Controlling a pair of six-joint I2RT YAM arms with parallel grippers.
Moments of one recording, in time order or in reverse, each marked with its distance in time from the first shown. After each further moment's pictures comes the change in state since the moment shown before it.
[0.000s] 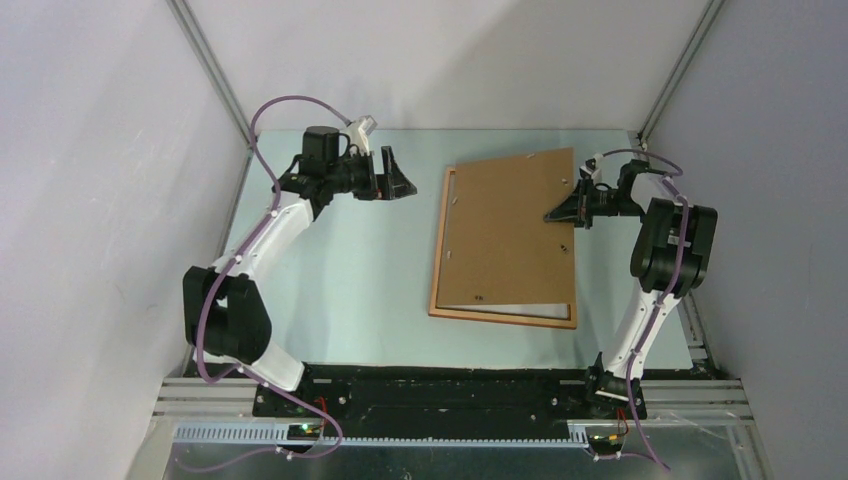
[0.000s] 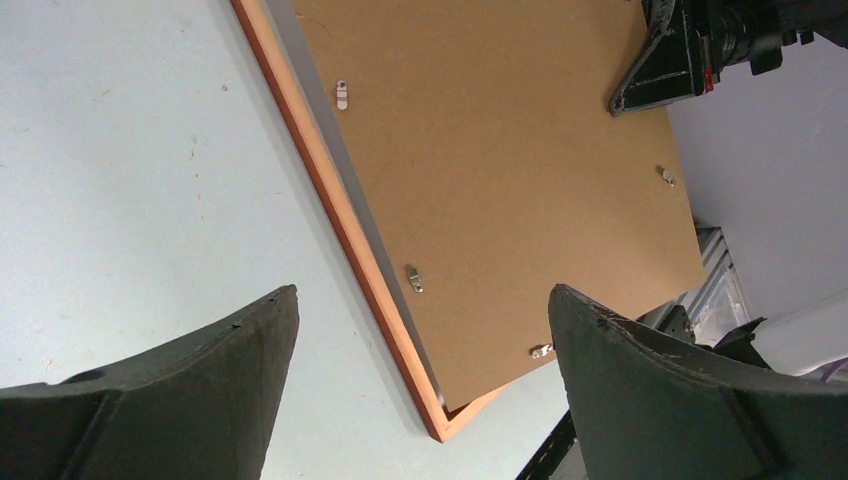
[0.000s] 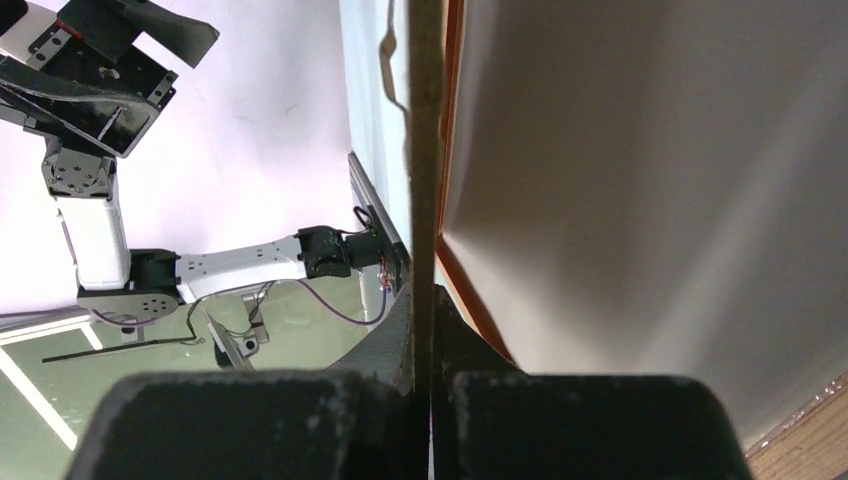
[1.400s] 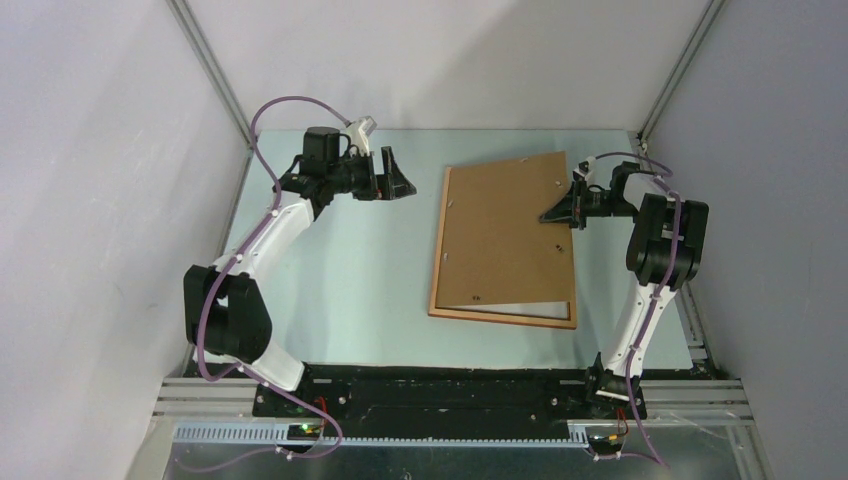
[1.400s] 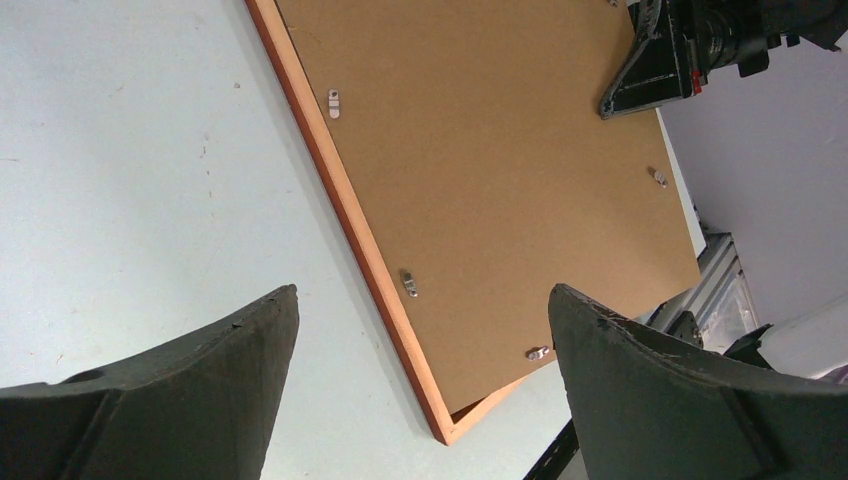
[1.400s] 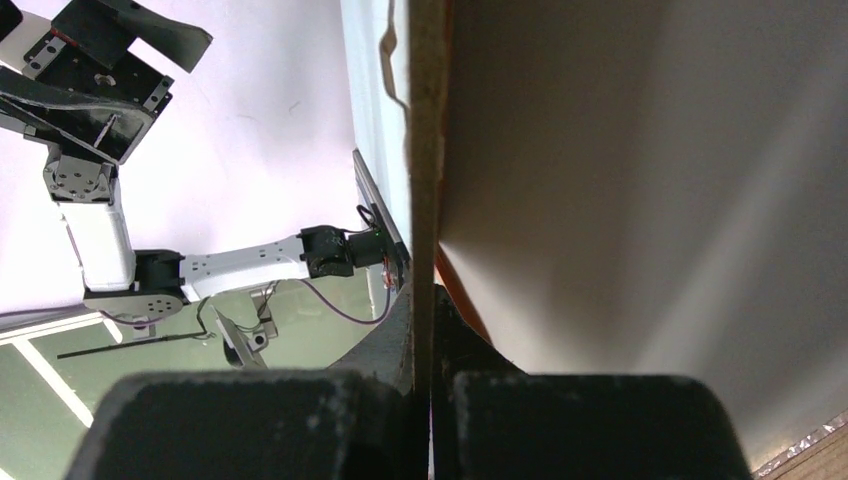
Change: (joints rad) left arm 0.000 0.007 -0.002 0.000 -0.020 0.001; right arm 0.025 0.075 0.027 0.037 -0.016 0.023
